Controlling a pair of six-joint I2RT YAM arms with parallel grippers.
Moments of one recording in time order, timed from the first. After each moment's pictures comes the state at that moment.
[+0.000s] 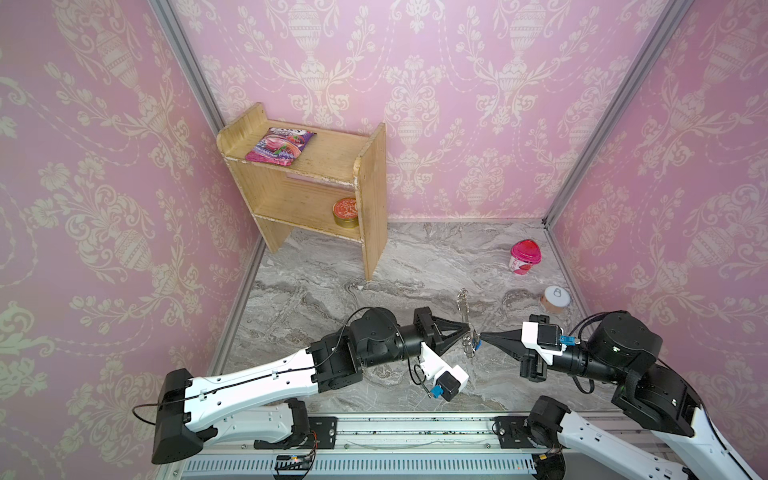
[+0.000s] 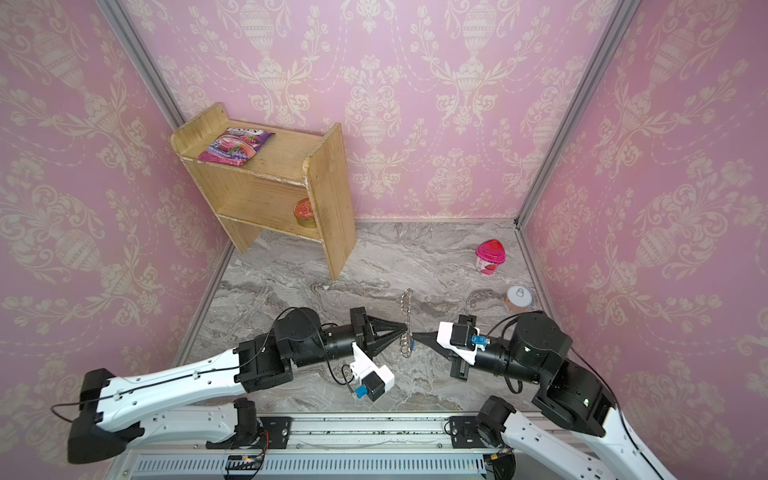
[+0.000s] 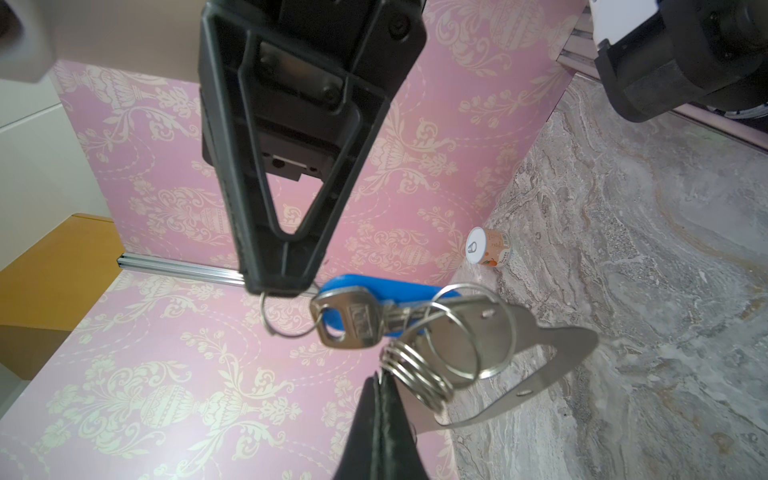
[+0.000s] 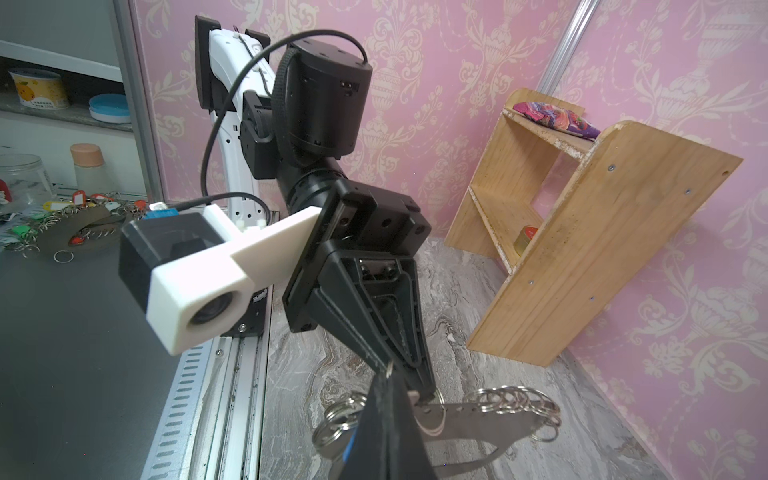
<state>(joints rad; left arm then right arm) -1.20 1.11 0.95 0.11 0.10 1.33 0.78 0.52 1.01 -0.60 -0.43 -0.34</state>
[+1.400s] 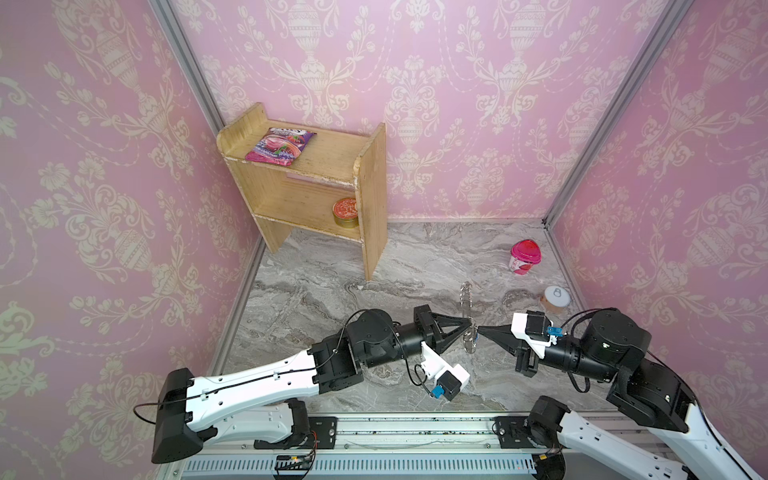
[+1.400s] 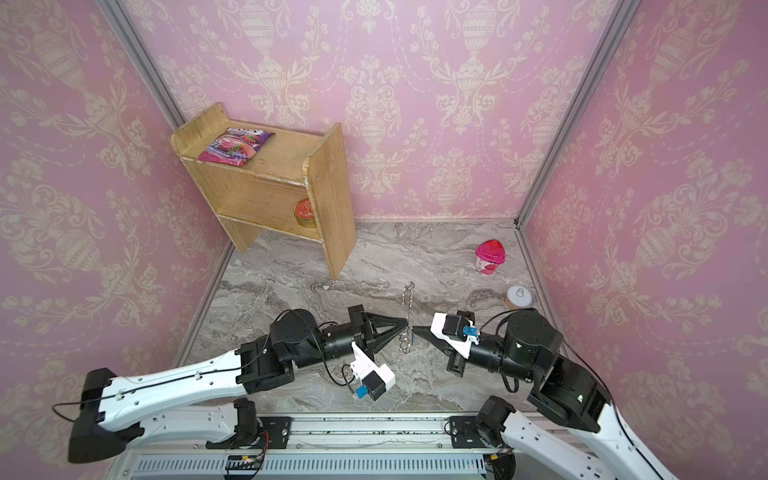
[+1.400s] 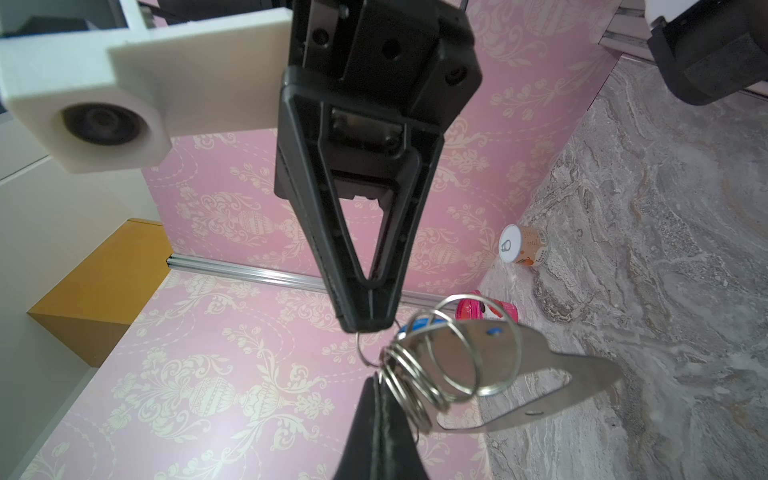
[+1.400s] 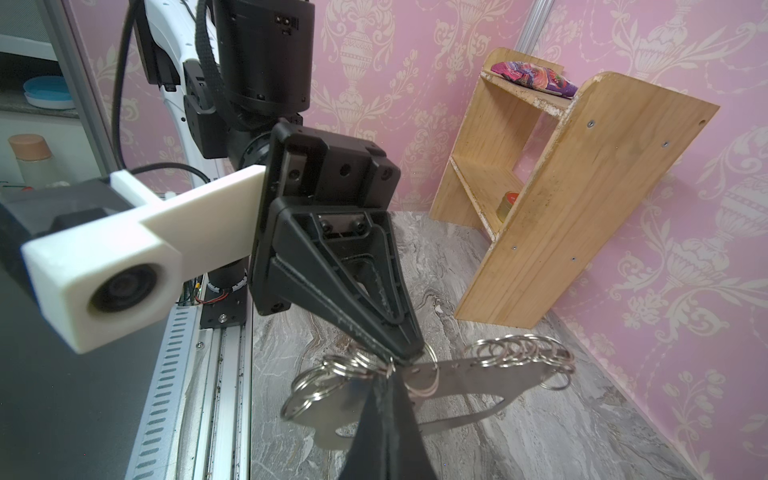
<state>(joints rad) -1.21 1.11 0.93 0.20 0.07 1.37 0.78 0.55 1.00 -0.62 -0.35 -0.31</state>
